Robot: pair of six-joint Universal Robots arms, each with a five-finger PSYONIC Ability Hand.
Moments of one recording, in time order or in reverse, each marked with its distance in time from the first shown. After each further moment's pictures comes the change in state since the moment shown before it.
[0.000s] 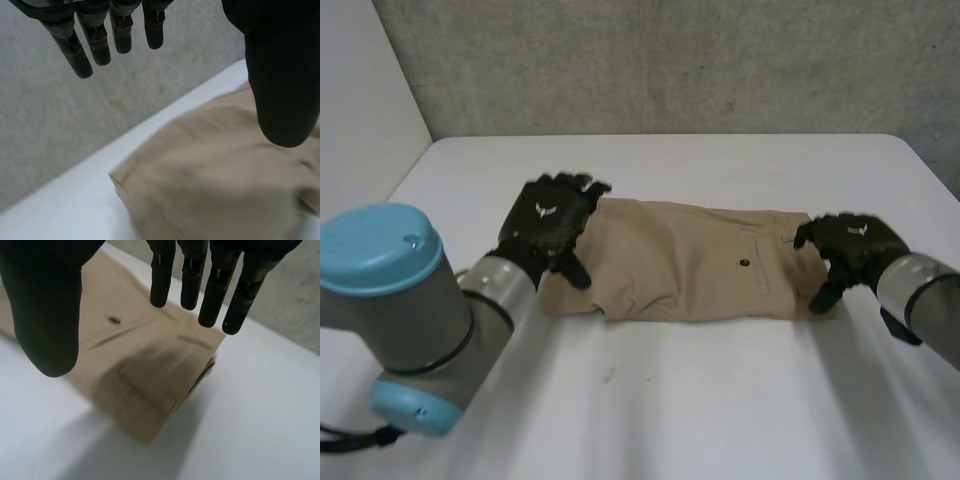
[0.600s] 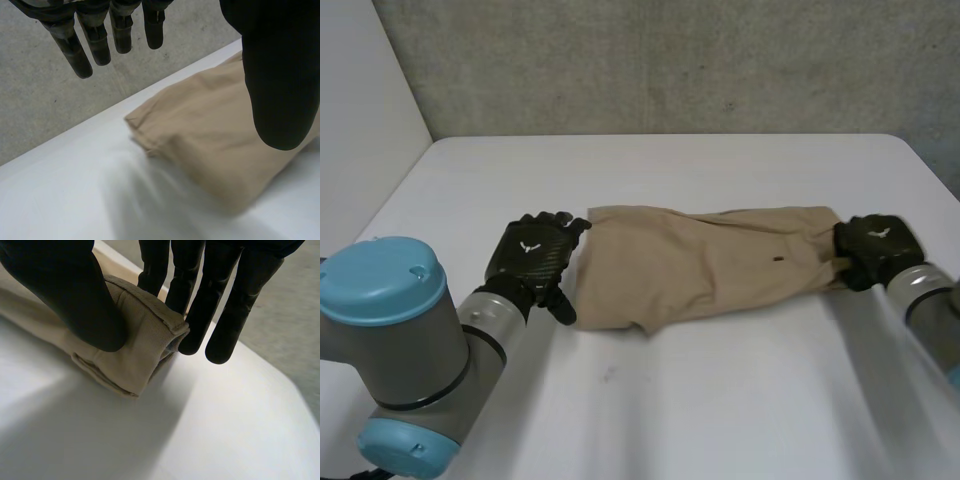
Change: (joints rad) left arm -0.001 0.005 -0.088 -0.009 -0.090 -0.029; right arm -0.105 0.150 0.037 -0.341 0.014 -0.109; left_hand 0.000 0.000 0.000 0.000 0.000; right_hand 0.549 0.743 0.709 0.745 0.686
